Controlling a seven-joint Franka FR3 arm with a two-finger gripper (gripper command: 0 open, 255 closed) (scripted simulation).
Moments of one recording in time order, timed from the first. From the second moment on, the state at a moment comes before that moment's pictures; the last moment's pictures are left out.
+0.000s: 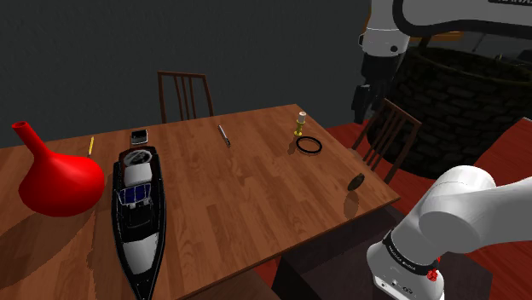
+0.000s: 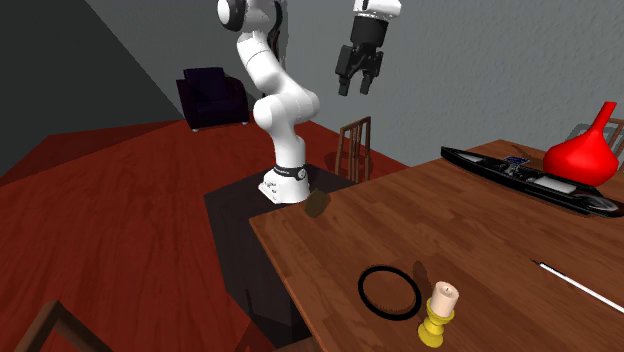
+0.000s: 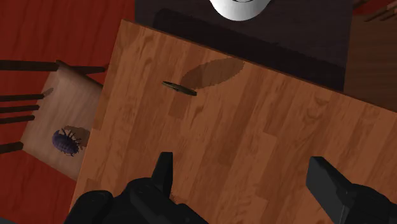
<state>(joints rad) -0.01 -0.78 0.01 -2.37 -0.08 1.44 -0.01</state>
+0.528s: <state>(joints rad) 0.09 -0.79 -0.05 -2.57 -0.19 1.57 -0.30</state>
